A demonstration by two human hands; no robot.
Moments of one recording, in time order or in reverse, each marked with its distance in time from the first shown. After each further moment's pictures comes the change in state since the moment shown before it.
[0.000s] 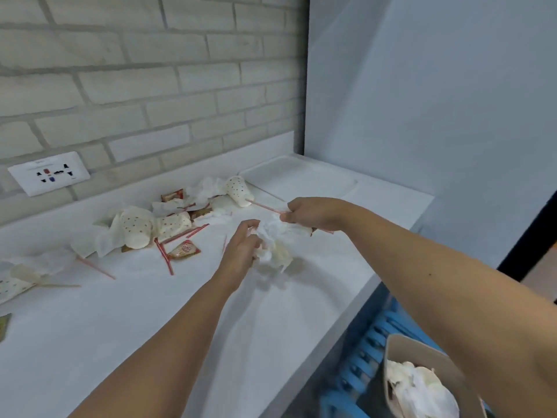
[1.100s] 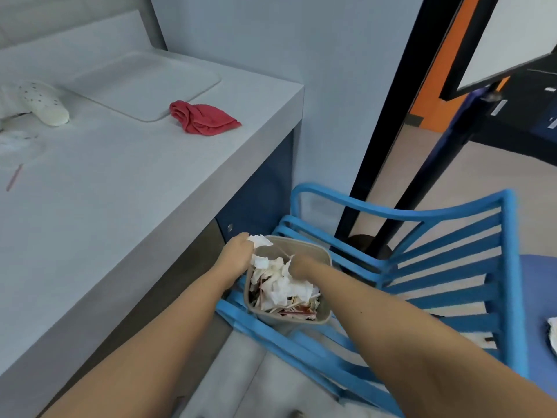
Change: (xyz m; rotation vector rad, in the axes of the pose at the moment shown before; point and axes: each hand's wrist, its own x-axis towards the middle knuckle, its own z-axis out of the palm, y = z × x) left_hand -0.088 -0.101 0.299 0.459 -0.382 -0.346; right_hand -0.134 0.349 0.171 0.187 -0.129 0.713
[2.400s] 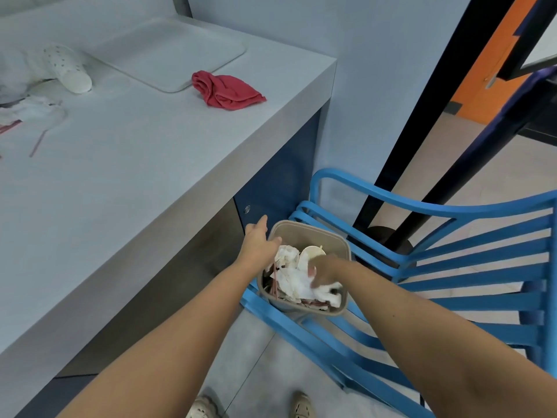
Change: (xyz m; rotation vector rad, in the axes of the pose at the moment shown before) left_hand 0.010 -0.022 0.022 -0.010 0.048 0.015; right_hand 0.025 0.028 0.013 -0.469 -0.213 -0.171
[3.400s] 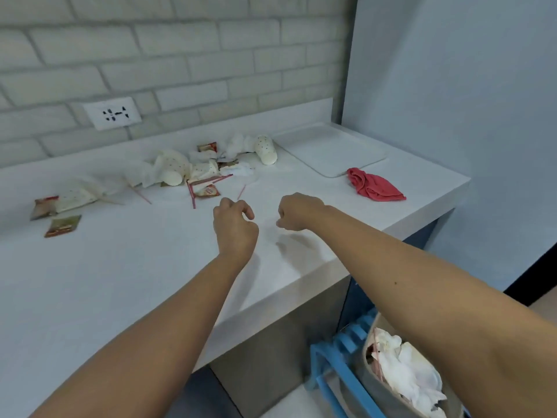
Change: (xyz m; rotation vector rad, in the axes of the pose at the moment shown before) left_hand -0.092 -0.024 -0.268 0.096 1.003 0.106; right_hand -0.133 -0.323 -0.175 -0.316 0.600 -0.463
